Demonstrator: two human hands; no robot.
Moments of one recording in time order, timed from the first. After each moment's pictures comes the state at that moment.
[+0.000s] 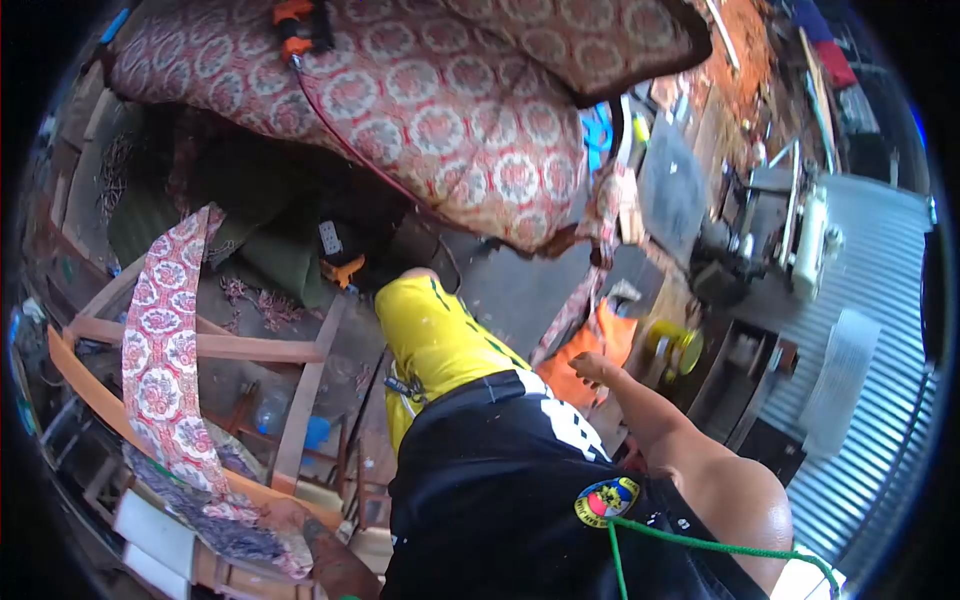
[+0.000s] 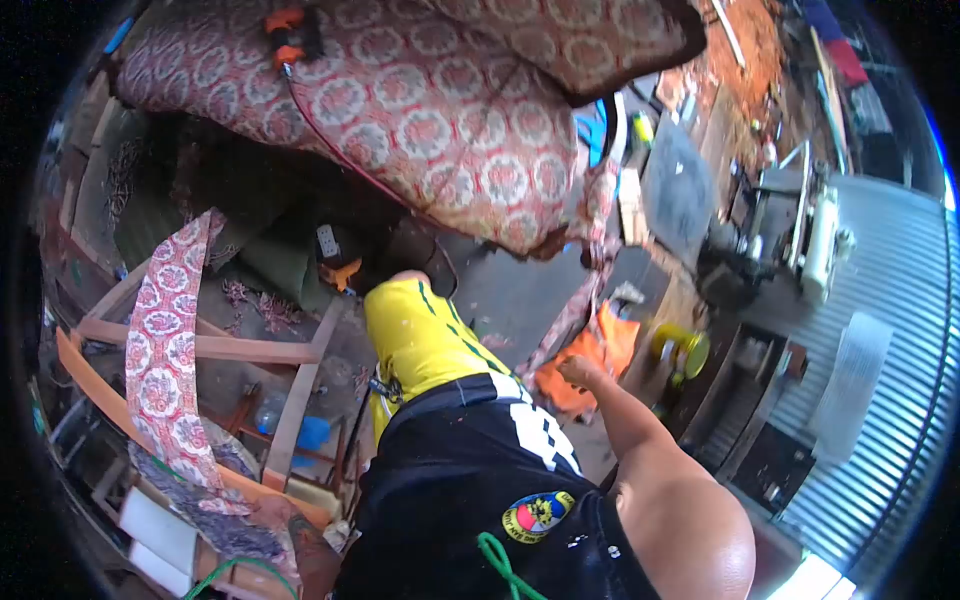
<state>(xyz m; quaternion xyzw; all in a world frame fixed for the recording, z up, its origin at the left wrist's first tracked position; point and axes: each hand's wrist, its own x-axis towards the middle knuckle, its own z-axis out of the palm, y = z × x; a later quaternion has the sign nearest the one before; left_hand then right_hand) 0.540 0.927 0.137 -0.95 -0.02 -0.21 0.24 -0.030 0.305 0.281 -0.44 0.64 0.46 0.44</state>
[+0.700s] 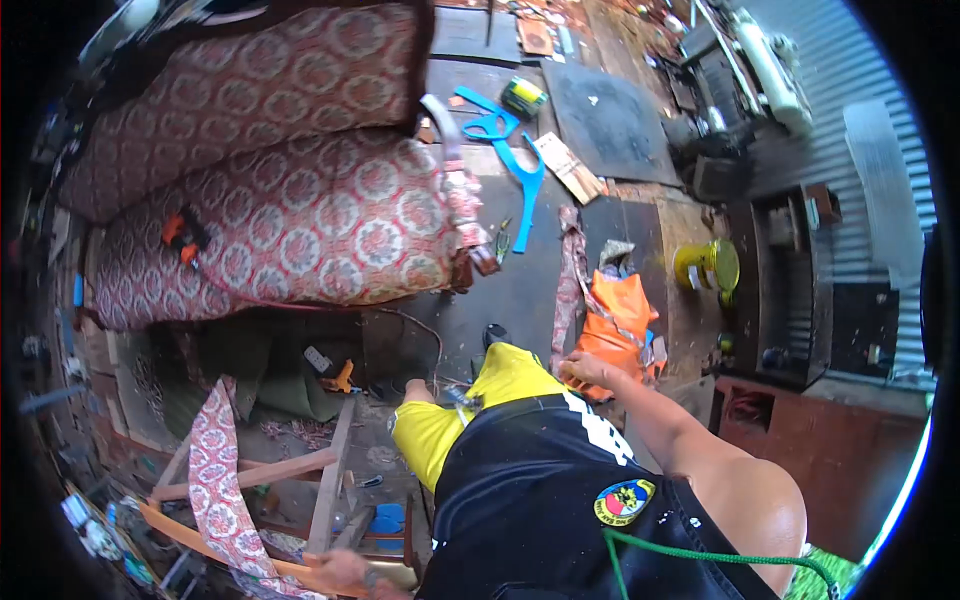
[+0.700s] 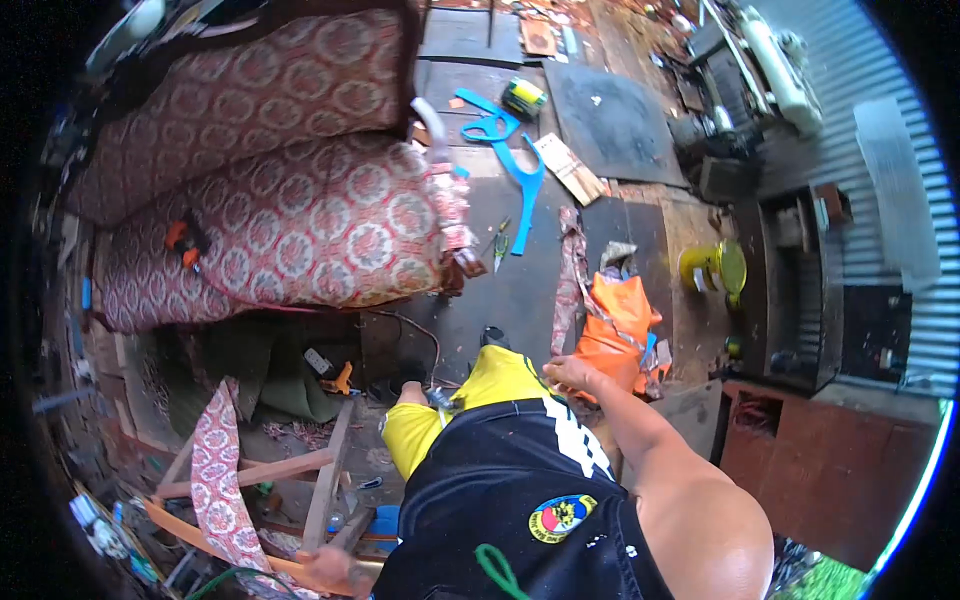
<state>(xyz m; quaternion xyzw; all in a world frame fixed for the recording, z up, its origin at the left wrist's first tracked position) 0.376 0.677 0.200 -0.97 -0.05 -0.18 0.16 -0.249 0.370 0.247 -0.28 0.72 0.08 0.63</state>
